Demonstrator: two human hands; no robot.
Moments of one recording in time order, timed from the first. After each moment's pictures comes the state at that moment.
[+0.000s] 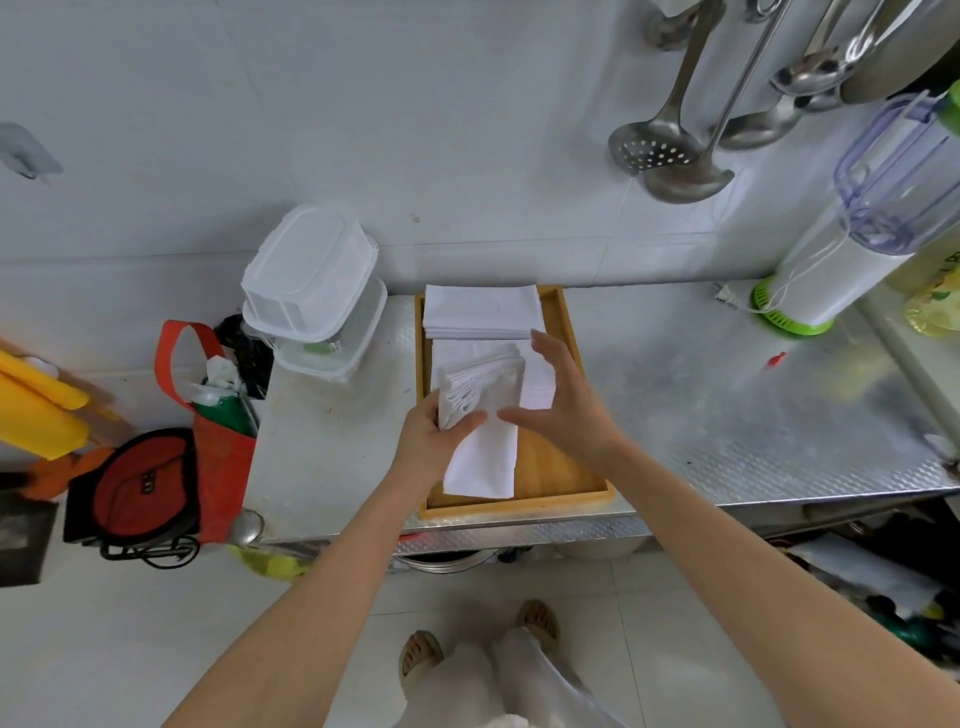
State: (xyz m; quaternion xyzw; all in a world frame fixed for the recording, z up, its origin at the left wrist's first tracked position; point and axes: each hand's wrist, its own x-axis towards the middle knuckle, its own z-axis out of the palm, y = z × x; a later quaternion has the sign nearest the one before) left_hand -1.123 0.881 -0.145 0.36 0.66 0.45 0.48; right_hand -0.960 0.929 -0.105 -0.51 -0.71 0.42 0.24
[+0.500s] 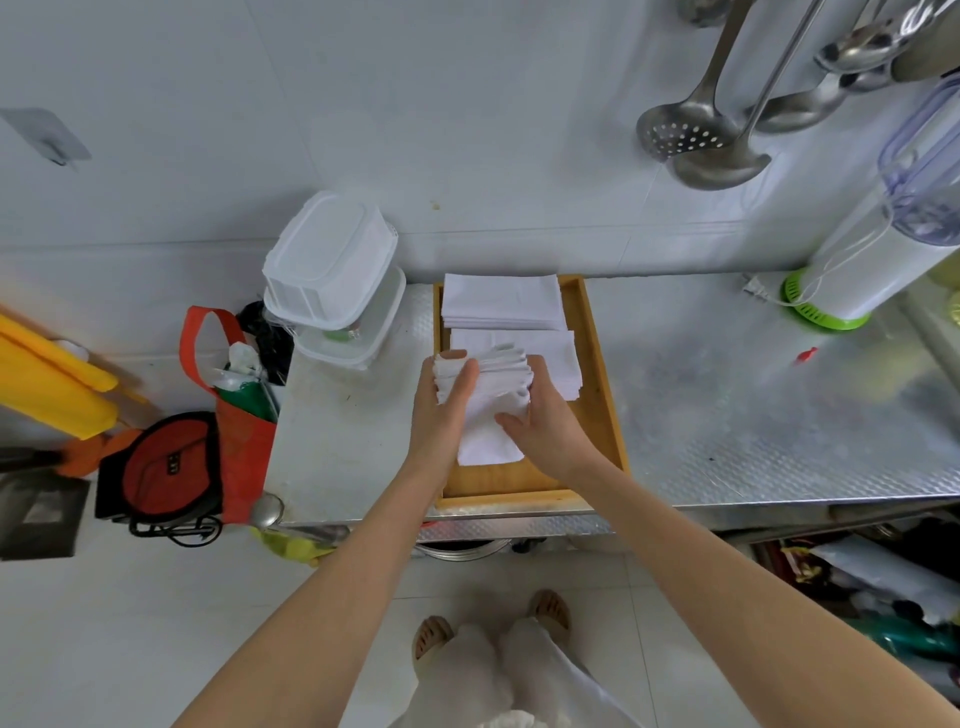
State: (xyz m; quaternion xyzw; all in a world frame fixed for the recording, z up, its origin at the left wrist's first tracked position) left_hand -1.120 0.879 -0.126 0.30 0.62 0.55 0.47; right_hand -0.990 0.913 -0.134 -0.49 -0.70 0.48 0.23
